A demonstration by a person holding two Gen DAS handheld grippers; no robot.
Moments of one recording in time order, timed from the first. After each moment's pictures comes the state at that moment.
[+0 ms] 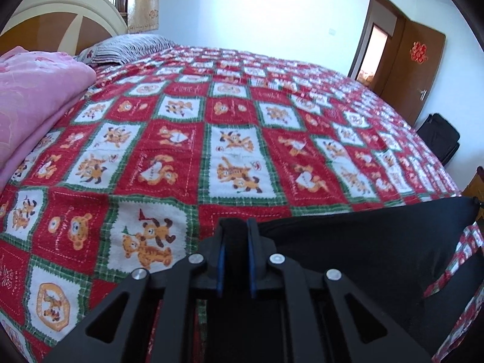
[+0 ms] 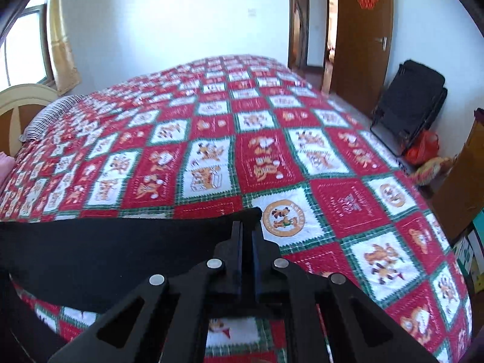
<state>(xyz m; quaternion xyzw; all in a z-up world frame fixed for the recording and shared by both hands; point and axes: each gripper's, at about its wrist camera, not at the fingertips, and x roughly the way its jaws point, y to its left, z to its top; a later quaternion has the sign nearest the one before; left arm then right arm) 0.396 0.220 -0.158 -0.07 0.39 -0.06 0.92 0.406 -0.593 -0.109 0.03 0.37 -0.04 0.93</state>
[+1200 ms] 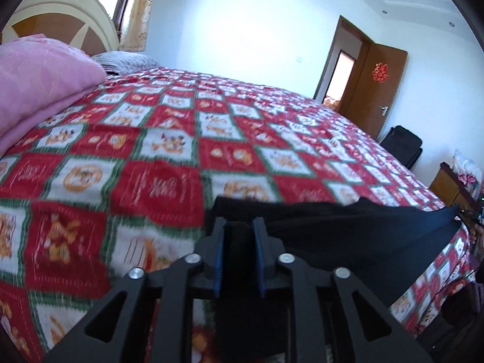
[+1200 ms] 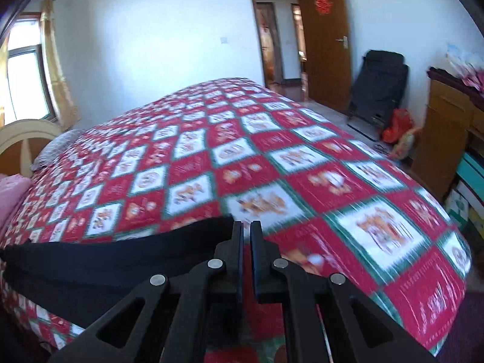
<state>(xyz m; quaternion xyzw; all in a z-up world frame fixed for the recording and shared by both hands) 0.234 0.247 -0.186 -0.10 0.31 -0.13 0.94 0.186 -0.649 -0.130 0.11 0.32 -0.09 0.94</state>
